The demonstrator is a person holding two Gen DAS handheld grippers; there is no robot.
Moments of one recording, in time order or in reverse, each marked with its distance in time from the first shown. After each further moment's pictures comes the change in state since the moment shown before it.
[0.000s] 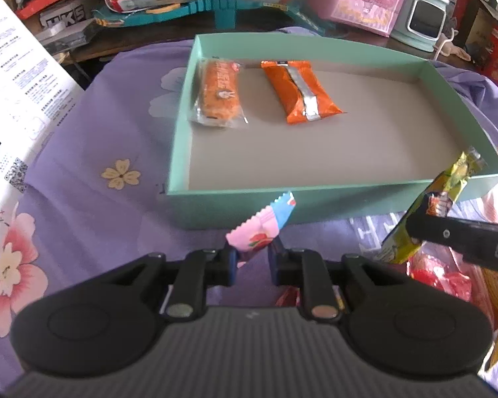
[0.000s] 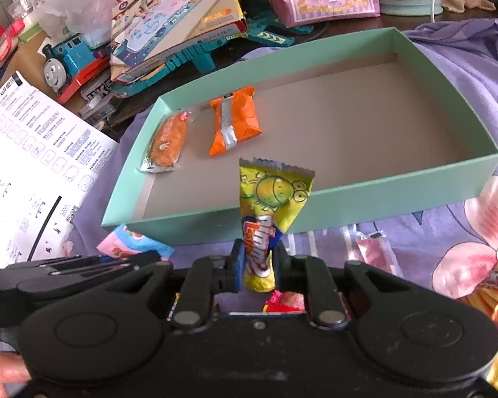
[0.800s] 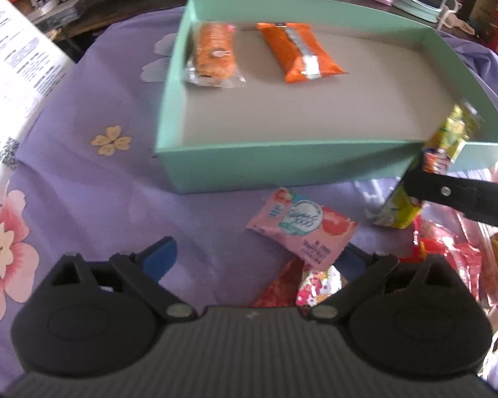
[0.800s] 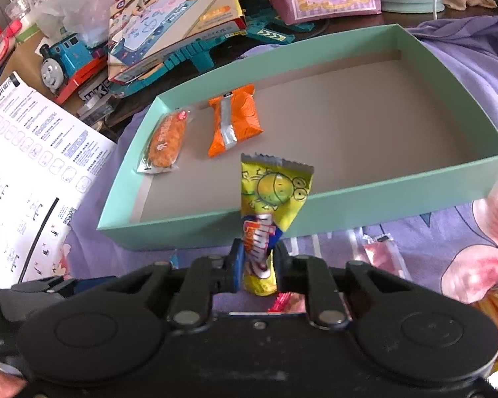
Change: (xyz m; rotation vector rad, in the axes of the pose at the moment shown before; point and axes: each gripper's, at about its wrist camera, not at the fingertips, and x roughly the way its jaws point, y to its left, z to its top) left arm 0.019 -0.003 -0.006 0.008 0.118 0.008; right arm 0.011 0.000 0.002 0.006 0.004 0.001
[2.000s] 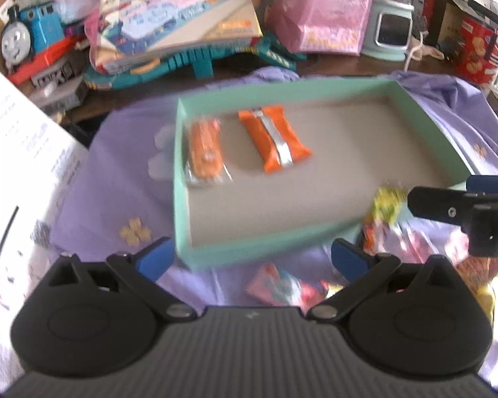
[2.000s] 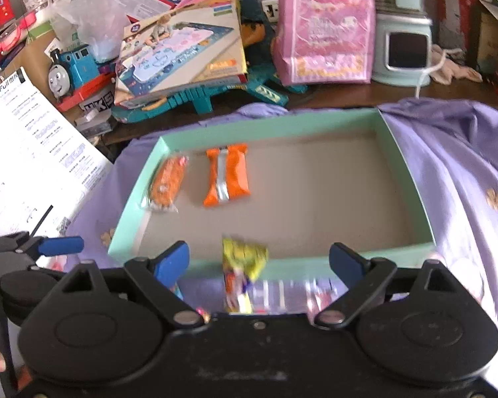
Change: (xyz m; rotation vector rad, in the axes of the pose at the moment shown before) left arm -0.075 -0.019 0.031 0.115 -0.170 0.006; right arm -0.067 0.022 0.028 -0.124 -0.095 -0.115
